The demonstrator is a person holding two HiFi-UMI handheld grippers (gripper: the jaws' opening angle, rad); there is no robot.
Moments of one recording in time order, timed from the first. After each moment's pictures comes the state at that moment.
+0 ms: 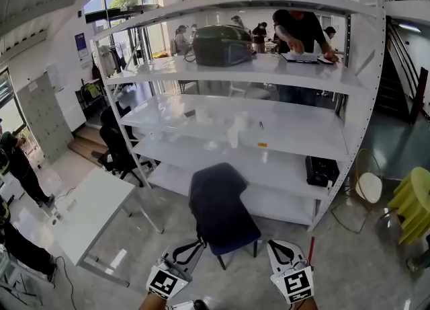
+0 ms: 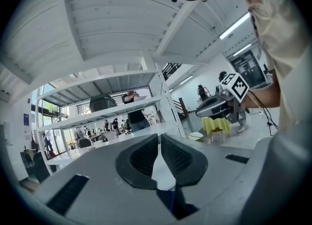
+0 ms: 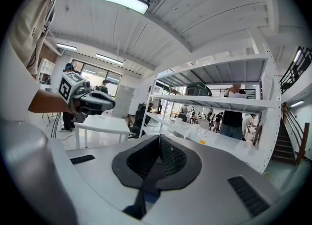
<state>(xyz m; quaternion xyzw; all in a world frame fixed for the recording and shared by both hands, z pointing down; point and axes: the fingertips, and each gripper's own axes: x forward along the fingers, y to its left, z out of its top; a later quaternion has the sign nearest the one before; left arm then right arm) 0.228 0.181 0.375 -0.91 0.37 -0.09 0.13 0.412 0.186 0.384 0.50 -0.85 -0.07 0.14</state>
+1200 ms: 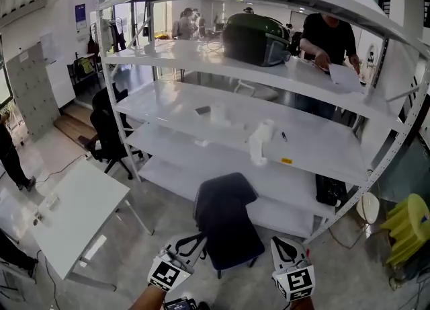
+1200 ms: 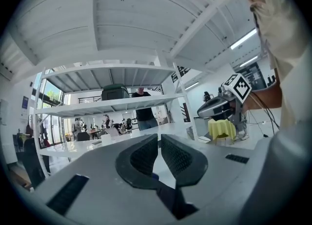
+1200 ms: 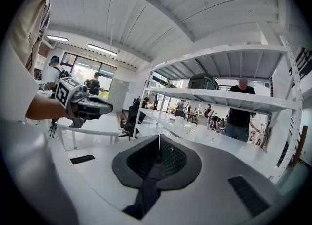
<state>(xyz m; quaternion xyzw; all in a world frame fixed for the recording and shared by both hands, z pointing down) 0.119 -0.002 0.396 -0.92 0.37 -0.05 0.09 0.309 0.013 0.385 0.52 -0.83 -0.07 0.16</state>
